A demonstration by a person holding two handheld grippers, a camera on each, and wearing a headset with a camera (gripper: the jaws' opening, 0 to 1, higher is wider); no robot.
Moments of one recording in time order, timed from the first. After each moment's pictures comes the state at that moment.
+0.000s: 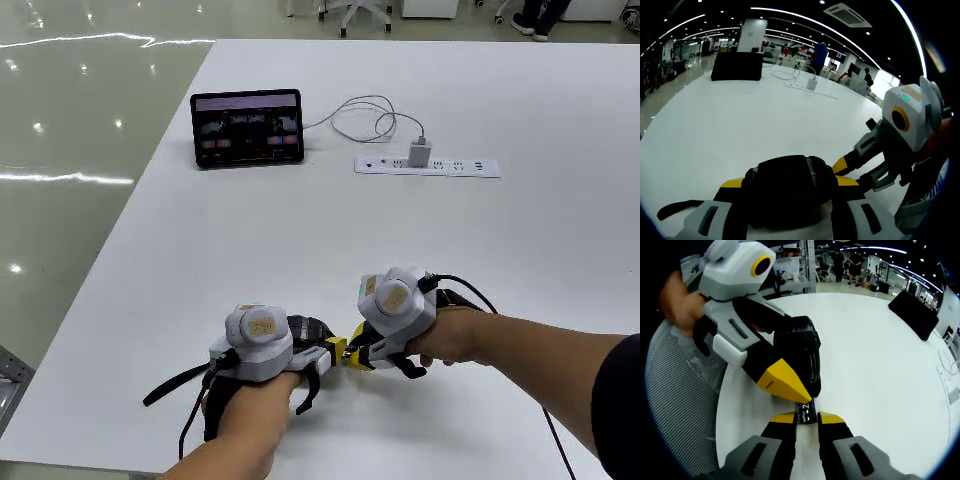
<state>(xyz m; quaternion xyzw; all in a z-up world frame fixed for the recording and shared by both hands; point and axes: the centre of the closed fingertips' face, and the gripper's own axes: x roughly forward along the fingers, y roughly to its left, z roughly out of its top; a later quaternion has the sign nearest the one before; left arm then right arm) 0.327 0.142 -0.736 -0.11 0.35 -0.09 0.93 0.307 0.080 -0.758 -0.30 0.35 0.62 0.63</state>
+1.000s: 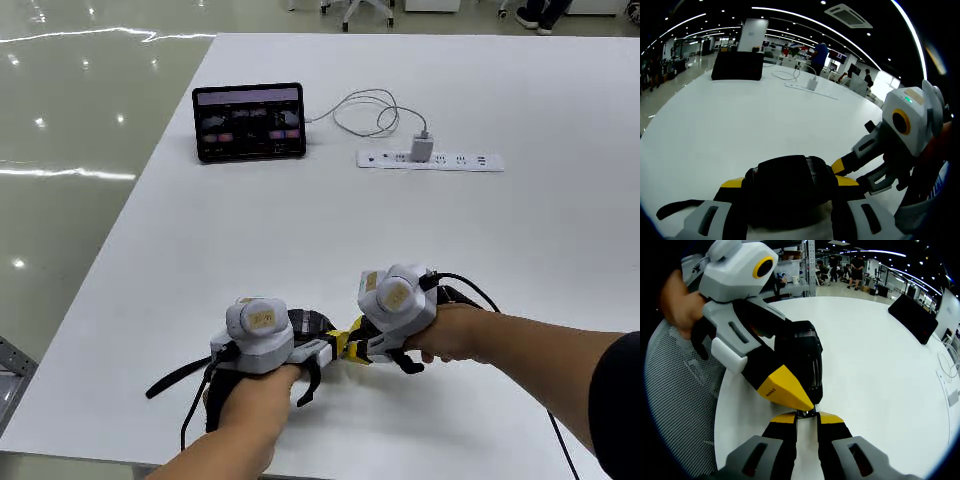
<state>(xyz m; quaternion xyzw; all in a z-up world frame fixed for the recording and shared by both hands) 0.326 0.143 -0.736 -0.12 0.35 -0.09 0.93 0.306 0.091 -0.757 -0.30 0.33 0.63 0.64</state>
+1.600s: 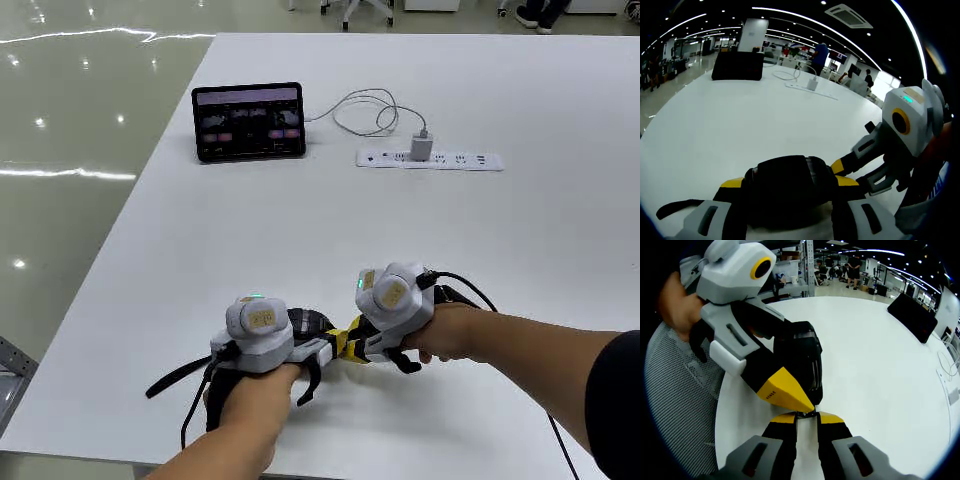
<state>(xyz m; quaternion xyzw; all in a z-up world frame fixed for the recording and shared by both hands) 0.326 0.142 -0.736 -0.12 0.35 -0.09 0.93 0.305 0.092 -0.756 -0.29 0.33 0.62 0.64</state>
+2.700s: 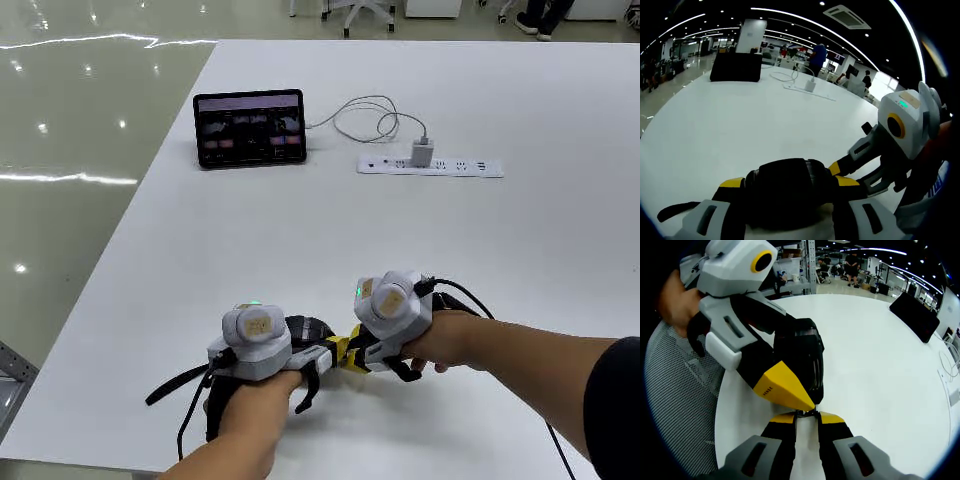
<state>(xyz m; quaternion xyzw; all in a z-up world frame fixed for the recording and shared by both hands) 0.327 0.142 -0.732 -0.12 0.34 -0.10 0.93 0.303 0.092 -0.760 -0.30 0.34 0.62 0.64</state>
